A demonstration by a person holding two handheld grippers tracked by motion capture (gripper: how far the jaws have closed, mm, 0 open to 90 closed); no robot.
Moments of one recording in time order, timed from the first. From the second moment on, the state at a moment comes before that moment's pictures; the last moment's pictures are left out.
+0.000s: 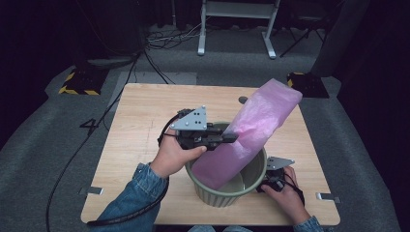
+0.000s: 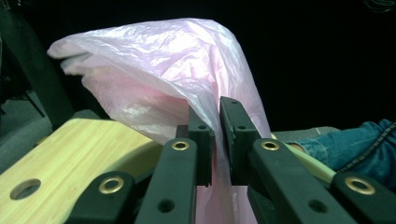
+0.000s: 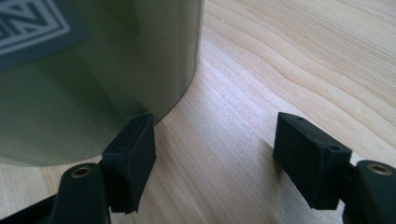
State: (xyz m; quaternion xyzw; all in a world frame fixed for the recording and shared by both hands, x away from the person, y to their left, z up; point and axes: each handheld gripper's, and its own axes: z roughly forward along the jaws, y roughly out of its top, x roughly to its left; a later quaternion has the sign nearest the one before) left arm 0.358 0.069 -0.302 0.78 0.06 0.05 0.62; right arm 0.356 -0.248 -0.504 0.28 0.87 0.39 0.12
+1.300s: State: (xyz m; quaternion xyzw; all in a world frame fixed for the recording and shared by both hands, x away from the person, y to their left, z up) left arm 0.331 0.106 -0.336 0.84 0.13 0.06 0.52; right arm 0.372 -0.277 -0.463 0.30 0.83 0.45 0.13
